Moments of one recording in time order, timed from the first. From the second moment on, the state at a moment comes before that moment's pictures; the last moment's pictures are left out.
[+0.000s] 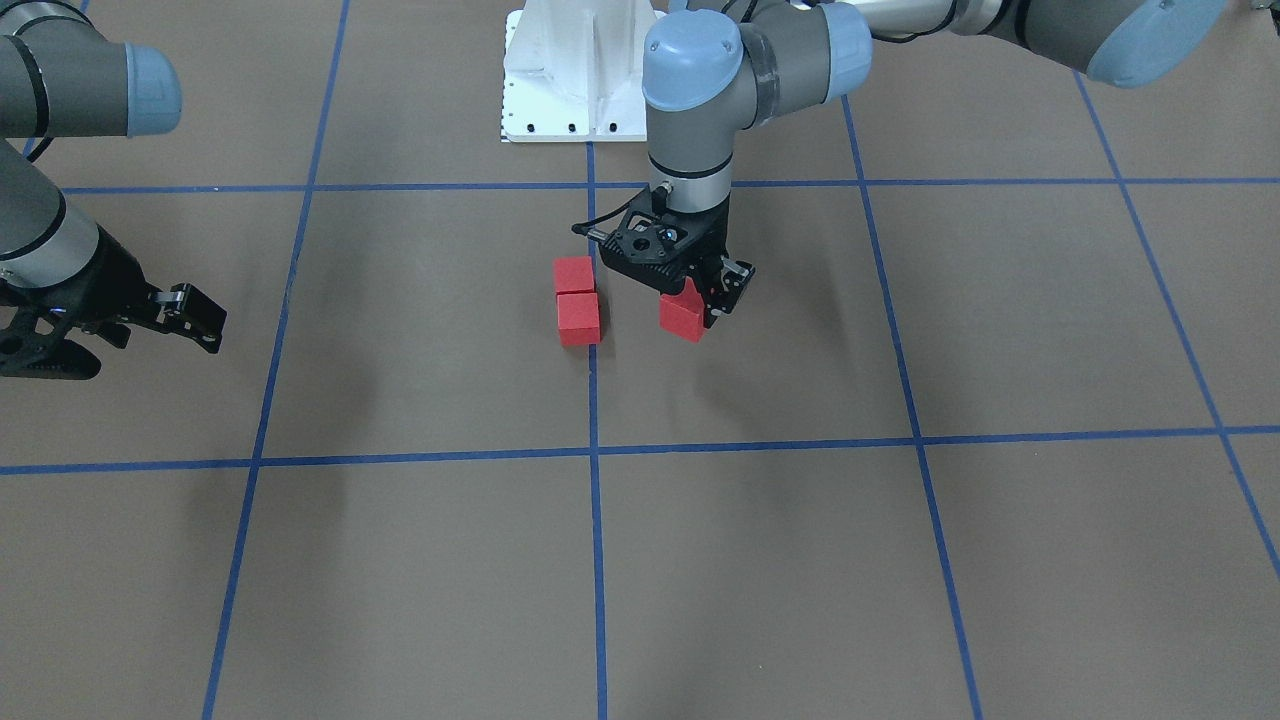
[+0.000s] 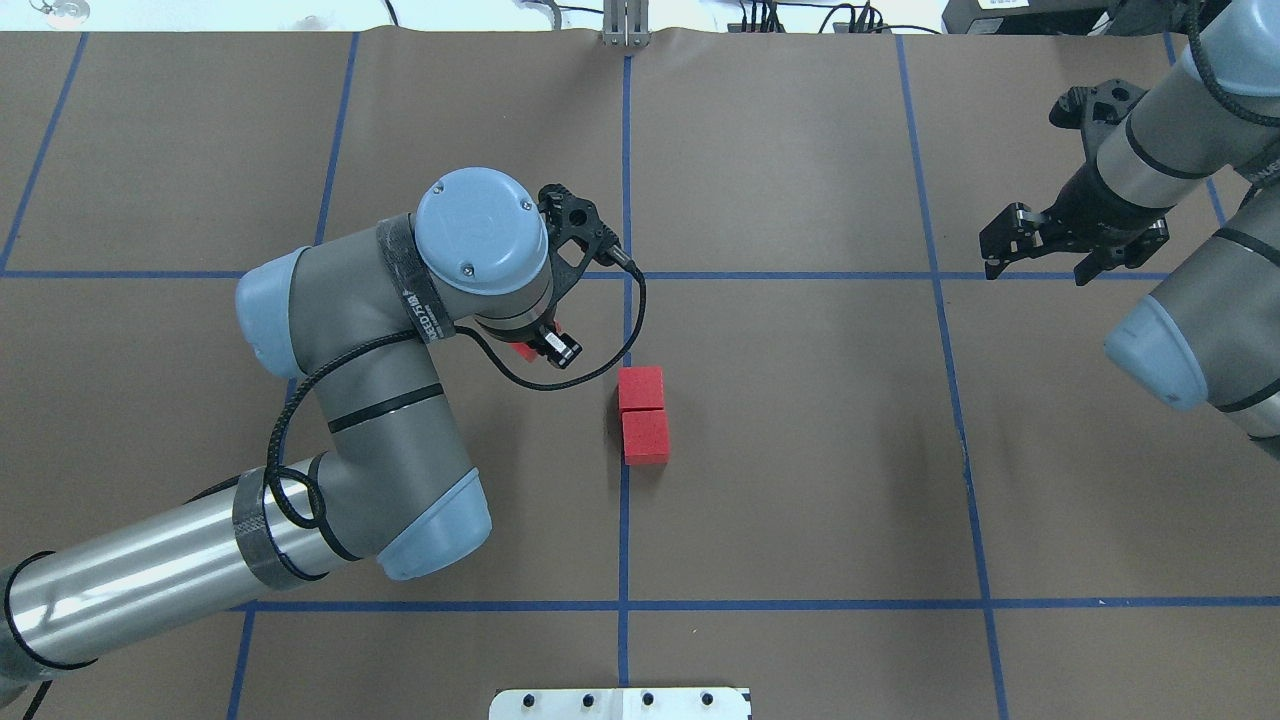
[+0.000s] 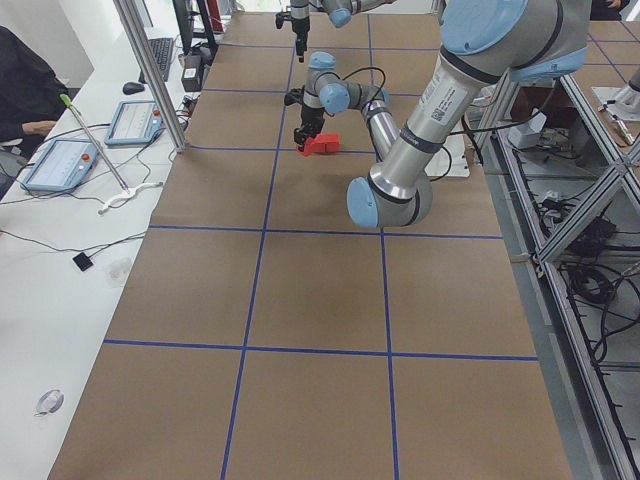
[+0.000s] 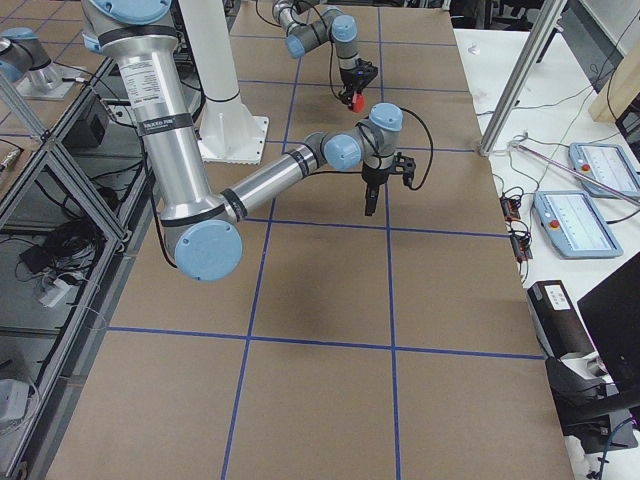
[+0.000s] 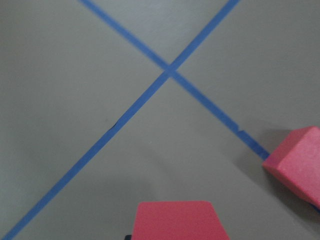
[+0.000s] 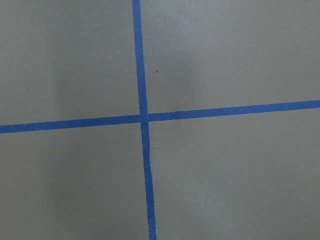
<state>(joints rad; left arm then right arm) -0.54 -2.32 -1.71 -1.39 -1.73 -0.66 1.00 -1.30 1.84 -1.65 2.18 0.81</state>
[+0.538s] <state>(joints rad) -0.52 -2.33 -1.72 -1.31 -1.79 -1.30 1.00 -1.30 1.84 -1.65 2.16 0.81</state>
